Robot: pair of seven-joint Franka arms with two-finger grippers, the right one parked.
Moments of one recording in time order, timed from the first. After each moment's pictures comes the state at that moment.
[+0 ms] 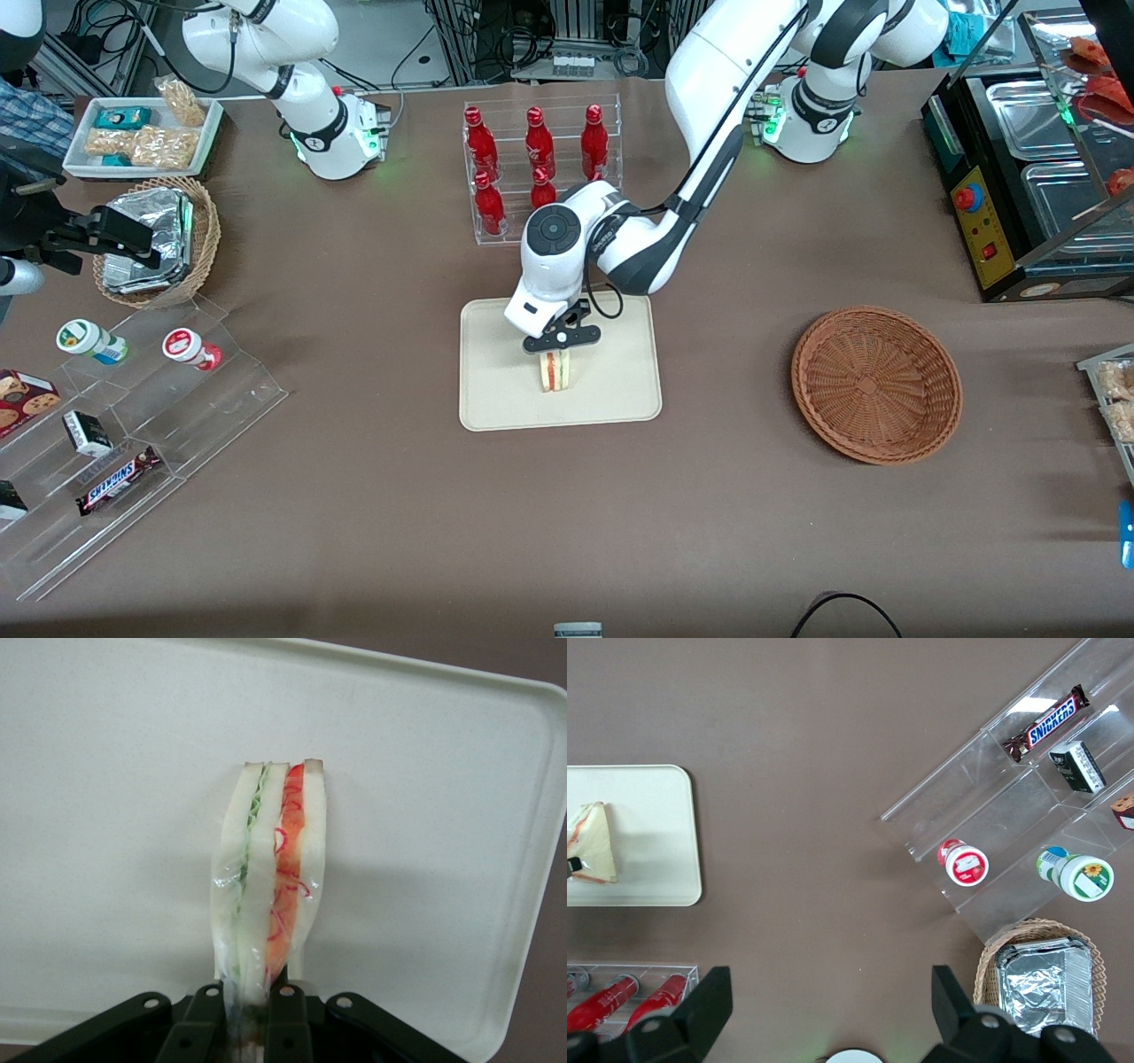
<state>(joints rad) -0.82 0.75 -0.04 -1.46 -0.03 2.26 -1.02</state>
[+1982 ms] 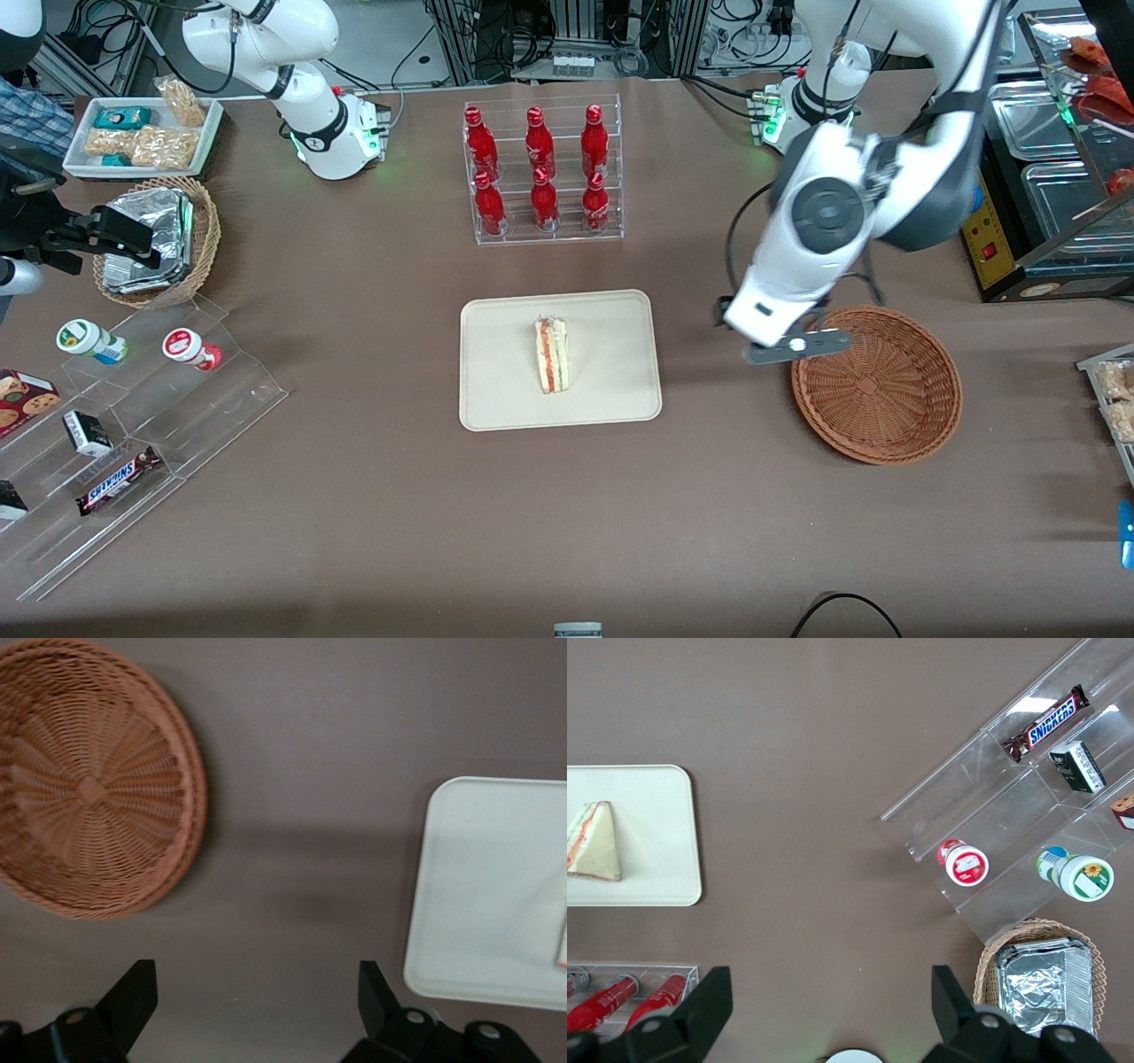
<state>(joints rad) -0.47 0.20 0.07 -1.77 0.04 1.83 -0.51</state>
